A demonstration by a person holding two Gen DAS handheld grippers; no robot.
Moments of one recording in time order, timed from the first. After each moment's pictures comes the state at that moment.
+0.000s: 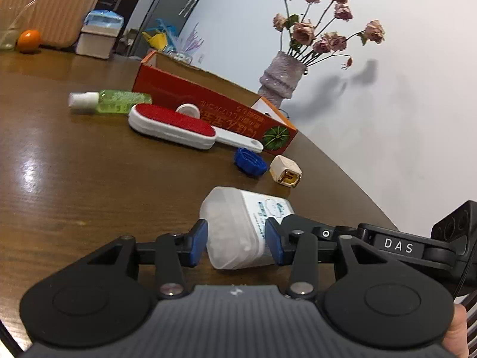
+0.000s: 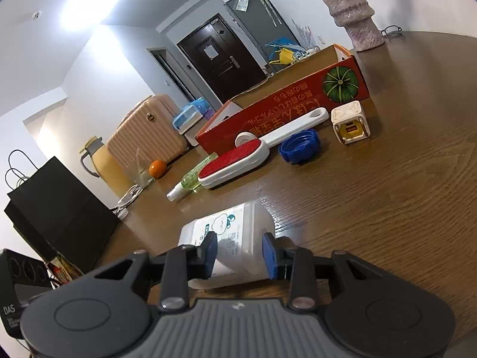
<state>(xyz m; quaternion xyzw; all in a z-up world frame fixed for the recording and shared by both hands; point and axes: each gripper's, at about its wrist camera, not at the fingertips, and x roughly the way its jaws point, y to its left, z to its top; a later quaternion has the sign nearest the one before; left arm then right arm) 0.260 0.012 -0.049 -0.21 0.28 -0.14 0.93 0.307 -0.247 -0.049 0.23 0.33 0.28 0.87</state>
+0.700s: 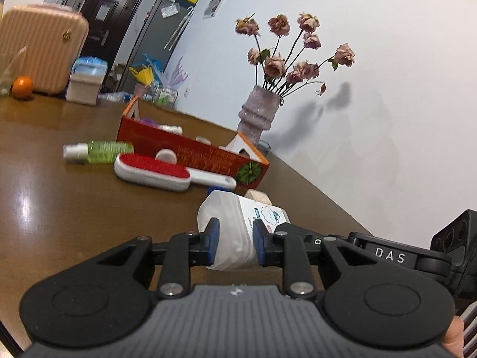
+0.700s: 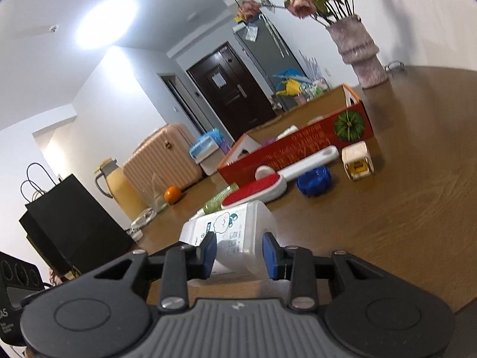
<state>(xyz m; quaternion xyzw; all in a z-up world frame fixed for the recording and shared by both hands) 0.225 -0.002 0.002 -0.18 0.21 -0.14 0.95 0.267 -0.252 -0.009 0.23 0.26 0.28 0.89</state>
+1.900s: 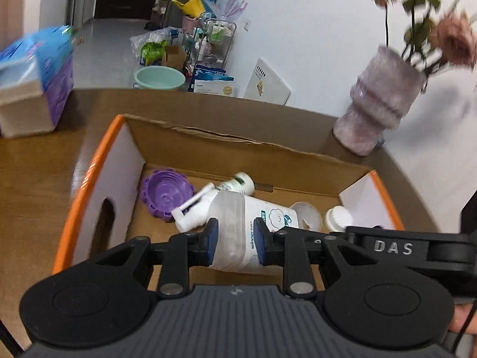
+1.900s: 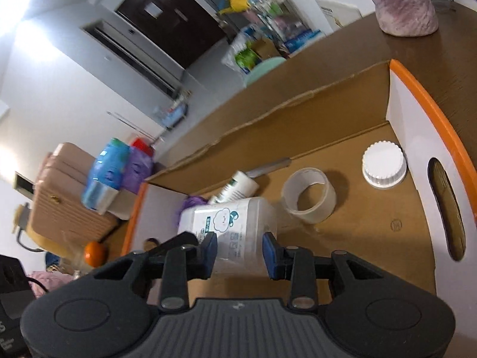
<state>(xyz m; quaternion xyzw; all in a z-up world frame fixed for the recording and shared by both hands) 0.679 0.018 0.001 -0.13 0.40 -0.04 0.91 0.729 -0.188 -0.023 0.25 0.48 0.22 0.81</state>
